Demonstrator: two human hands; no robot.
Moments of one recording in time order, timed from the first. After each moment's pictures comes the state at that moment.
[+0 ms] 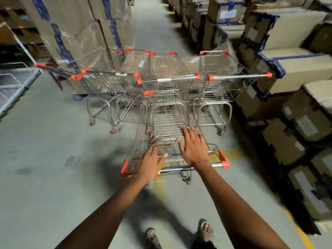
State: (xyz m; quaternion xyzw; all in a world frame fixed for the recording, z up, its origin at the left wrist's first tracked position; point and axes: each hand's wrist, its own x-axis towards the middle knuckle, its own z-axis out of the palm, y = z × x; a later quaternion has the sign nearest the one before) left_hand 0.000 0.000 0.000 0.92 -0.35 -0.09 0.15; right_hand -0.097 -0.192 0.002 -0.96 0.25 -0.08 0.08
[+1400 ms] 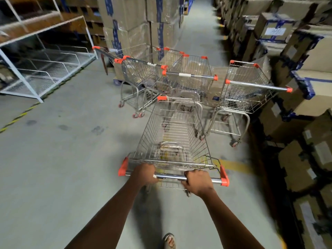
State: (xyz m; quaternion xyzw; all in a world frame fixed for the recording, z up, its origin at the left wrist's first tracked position) left_hand -0.215 0.054 -0.029 0.92 -0.32 -0.21 -0.04; right_hand -0.339 -0.181 -0.061 -1.00 0.02 0.04 -0.04
